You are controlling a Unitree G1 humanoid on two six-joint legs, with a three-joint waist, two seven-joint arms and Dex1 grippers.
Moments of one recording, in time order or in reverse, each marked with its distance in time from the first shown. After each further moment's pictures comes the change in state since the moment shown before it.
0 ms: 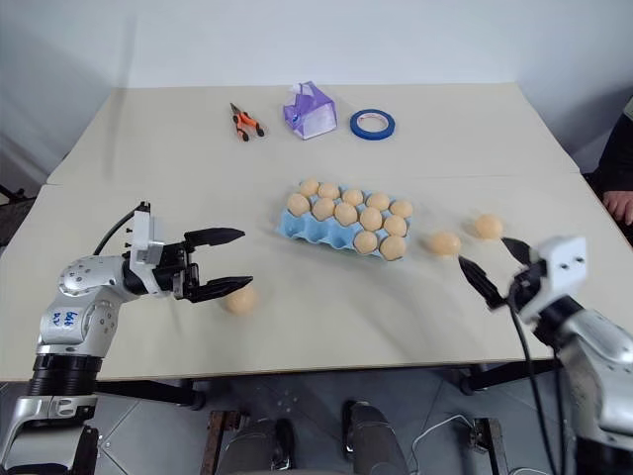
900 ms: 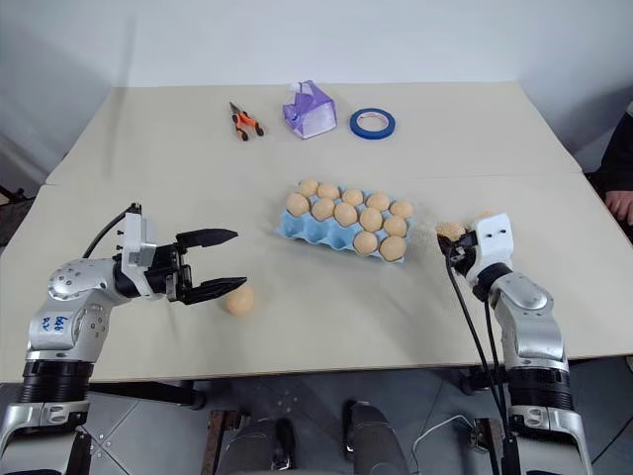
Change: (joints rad) left arm 0.033 0.019 0.029 -0.037 -0.001 0.011 0.021; right arm -0.279 0.075 0.190 0.307 -0.185 -0.105 -0.121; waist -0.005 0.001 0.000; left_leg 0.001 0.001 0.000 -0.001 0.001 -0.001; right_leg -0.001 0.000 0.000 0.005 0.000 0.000
